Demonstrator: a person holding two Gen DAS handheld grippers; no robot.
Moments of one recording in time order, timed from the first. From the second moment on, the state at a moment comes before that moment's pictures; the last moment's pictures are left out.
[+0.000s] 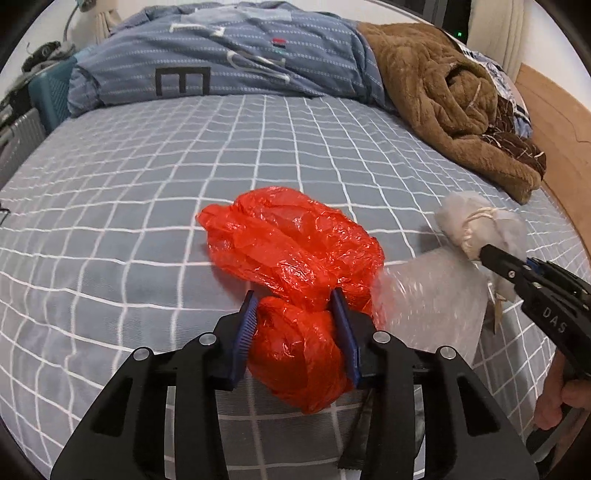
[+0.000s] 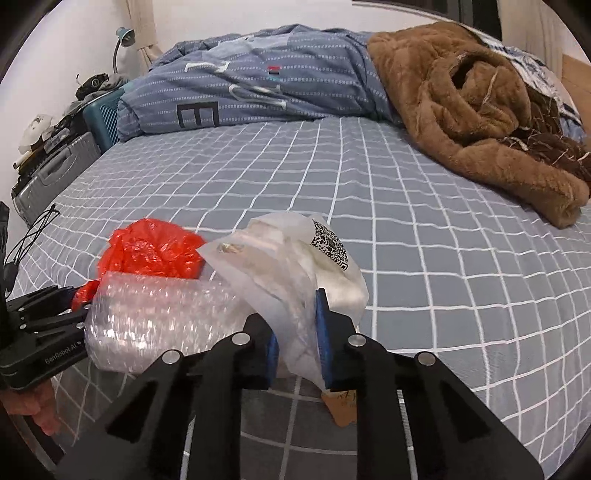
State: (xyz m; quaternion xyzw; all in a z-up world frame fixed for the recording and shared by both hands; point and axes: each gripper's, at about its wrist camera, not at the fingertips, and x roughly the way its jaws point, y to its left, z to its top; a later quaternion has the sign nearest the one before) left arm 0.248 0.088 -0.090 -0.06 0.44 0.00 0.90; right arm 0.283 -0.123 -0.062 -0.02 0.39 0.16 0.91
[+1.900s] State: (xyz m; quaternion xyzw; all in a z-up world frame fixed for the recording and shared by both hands) left arm 0.104 0.044 -0.032 -0.04 0.39 0.01 0.92; right arm 0.129 -0.148 -0.002 -0.04 0.35 0.12 0.93
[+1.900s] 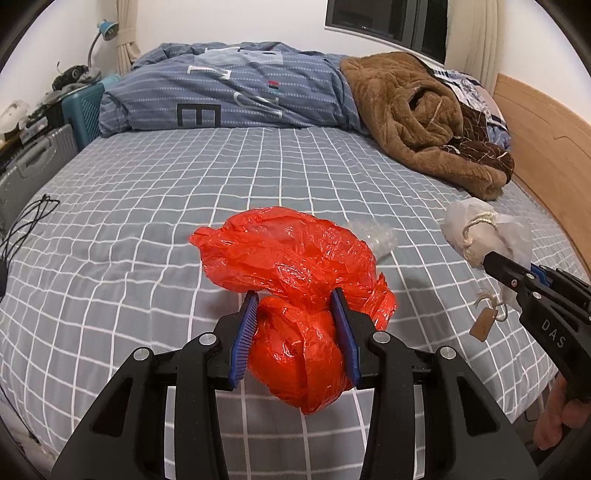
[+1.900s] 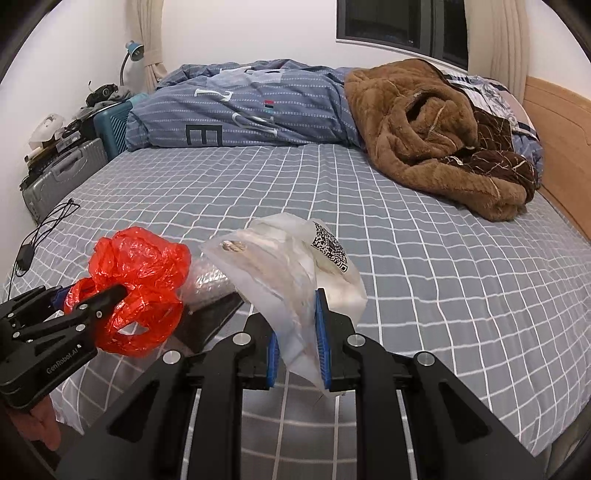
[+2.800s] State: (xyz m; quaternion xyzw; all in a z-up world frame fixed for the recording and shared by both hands) left arm 0.016 0.031 -0.032 -0.04 0.39 0.01 0.92; right arm 0.032 -0.155 -0.003 -0.04 0.36 0.13 0.92
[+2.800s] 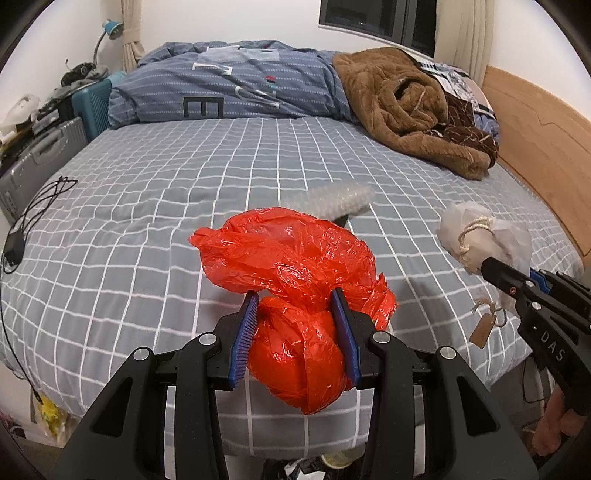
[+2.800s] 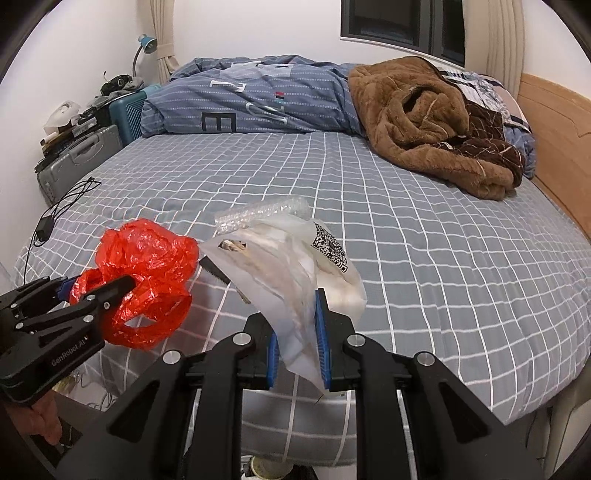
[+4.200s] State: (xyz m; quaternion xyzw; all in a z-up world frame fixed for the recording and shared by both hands) left arm -0.109 0.001 -0.044 -0.04 0.41 -0.01 0.91; right arm -0.089 -0.167 -0.030 -0.04 0.41 0.14 0.90
